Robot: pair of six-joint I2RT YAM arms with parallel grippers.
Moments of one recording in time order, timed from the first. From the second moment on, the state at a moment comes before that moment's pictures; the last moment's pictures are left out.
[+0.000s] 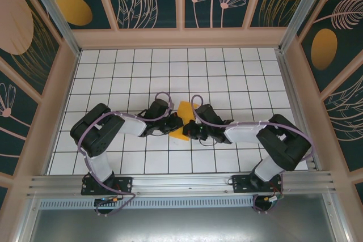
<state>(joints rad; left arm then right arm) -0.68 1.81 0.68 0.36 0.43 -1.05 0.81 1.55 0.58 0.19 -0.35 1.02</state>
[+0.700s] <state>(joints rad) -0.68 1.81 0.68 0.36 0.43 -1.05 0.78 1.62 0.55 0.23 -0.35 1.05</state>
